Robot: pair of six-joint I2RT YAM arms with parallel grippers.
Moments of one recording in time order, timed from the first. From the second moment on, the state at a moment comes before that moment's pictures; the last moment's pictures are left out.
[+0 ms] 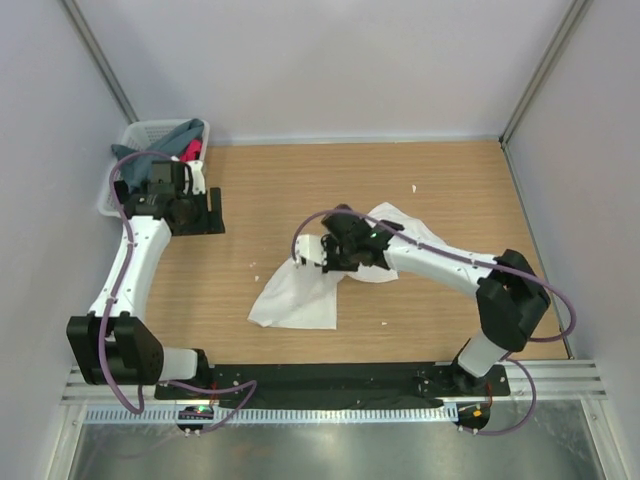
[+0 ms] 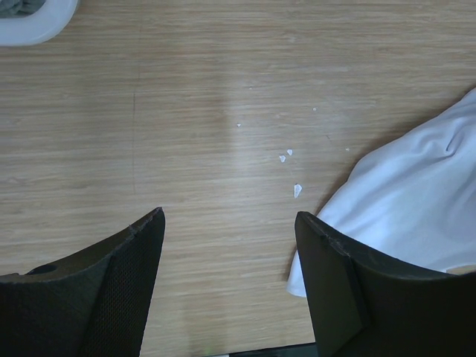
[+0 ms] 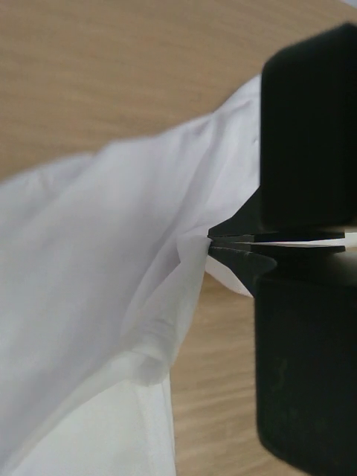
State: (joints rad) left arm -0.01 1.35 1.24 -0.86 0.11 -0.06; right arm 0.86 1.65 1.15 -0.53 -0.10 -0.81
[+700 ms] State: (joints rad) left arm -0.04 1.47 1.36 -0.86 0.27 -0.08; right arm 0.17 1.45 1.20 -0.62 0.06 -0.68
